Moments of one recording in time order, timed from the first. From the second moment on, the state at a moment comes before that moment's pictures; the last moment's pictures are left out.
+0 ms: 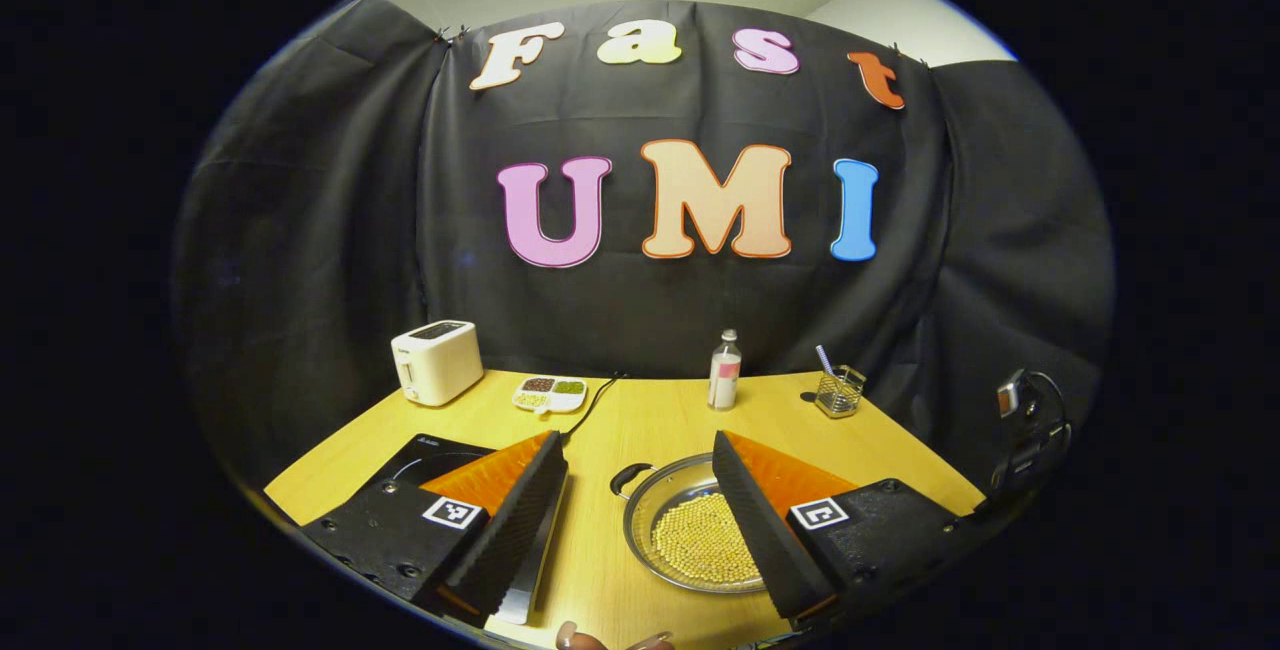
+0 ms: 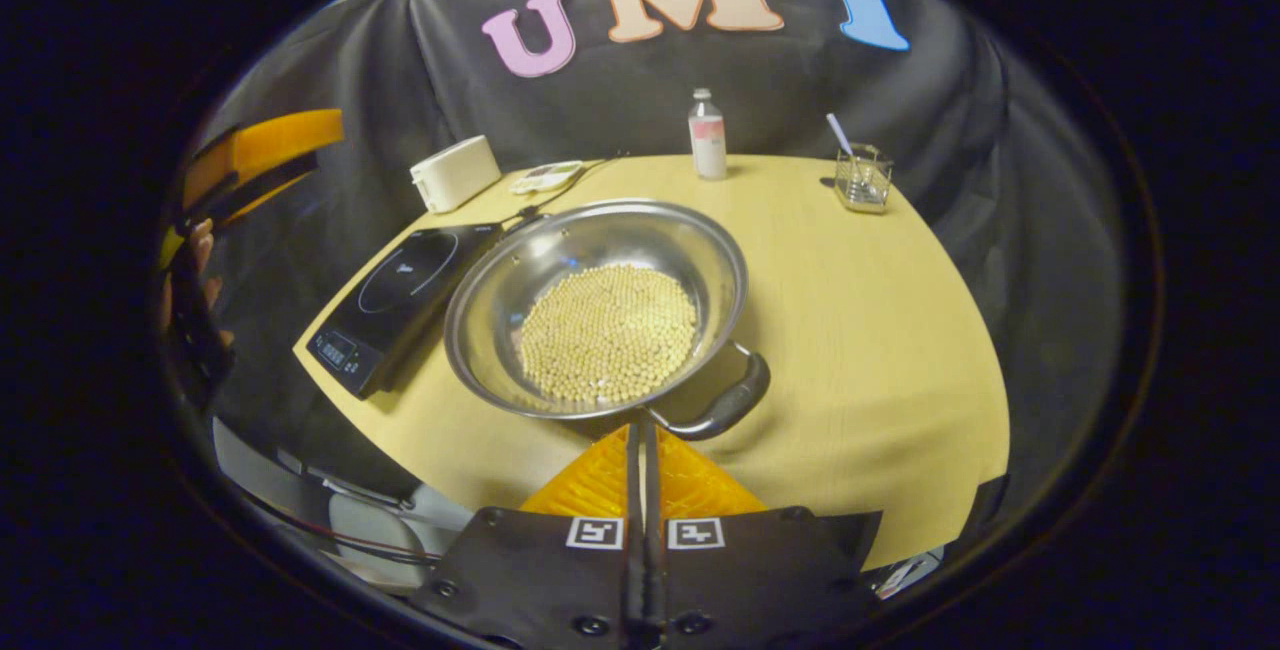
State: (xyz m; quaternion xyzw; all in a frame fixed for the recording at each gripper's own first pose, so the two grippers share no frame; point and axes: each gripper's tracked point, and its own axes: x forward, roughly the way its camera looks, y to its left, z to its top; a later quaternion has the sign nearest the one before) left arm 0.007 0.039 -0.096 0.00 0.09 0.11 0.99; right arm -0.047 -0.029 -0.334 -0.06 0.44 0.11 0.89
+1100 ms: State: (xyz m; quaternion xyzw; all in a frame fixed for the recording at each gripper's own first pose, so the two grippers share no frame) left arm -0.005 0.052 -0.103 0.00 0.11 0.18 0.98; right arm -0.002 -0.064 -0.362 -0.10 0.46 0.13 0.87
